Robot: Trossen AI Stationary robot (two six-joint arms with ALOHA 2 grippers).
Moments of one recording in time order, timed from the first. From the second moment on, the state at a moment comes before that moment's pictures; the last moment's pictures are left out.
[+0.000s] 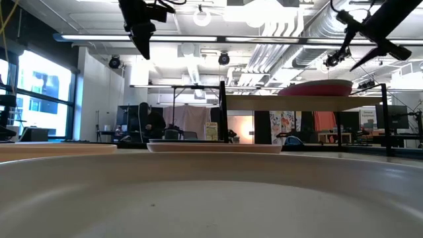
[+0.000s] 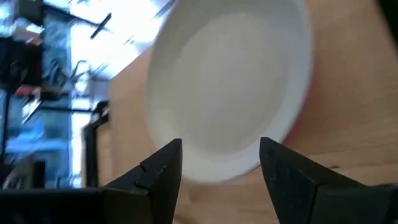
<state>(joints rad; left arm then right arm) 0.52 1.43 1.54 -1.14 -0.47 0.21 -1.00 0.63 0.88 -0.94 -0.15 0.99</state>
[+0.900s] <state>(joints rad) 0.52 1.43 1.54 -1.14 -0.47 0.21 -0.60 0.66 0.88 -0.82 -0.37 0.97</state>
